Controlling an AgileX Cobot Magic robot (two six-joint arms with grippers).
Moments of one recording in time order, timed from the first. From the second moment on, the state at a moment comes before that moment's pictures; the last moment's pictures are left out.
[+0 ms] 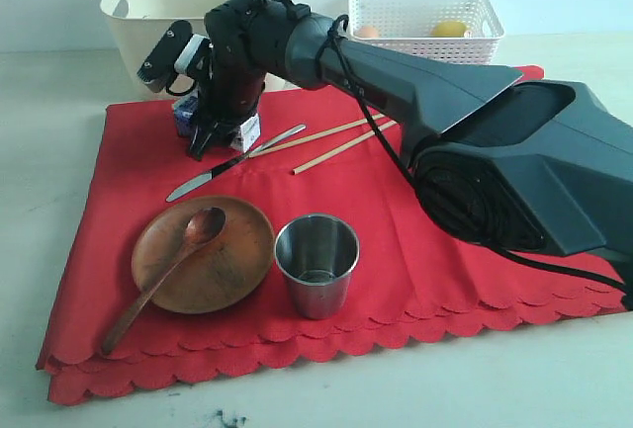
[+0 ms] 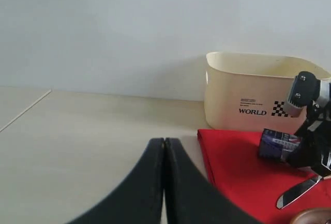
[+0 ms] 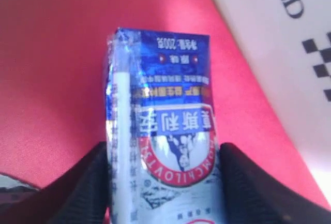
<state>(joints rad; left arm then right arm) 0.08 0.01 0.00 -0.04 0.13 0.01 0.71 2.67 -2.42 -0.10 0.87 -0.38</state>
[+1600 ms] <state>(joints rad) 0.08 0.01 0.00 -0.04 0.13 0.01 0.61 2.42 -2.42 0.17 1.23 -0.37</state>
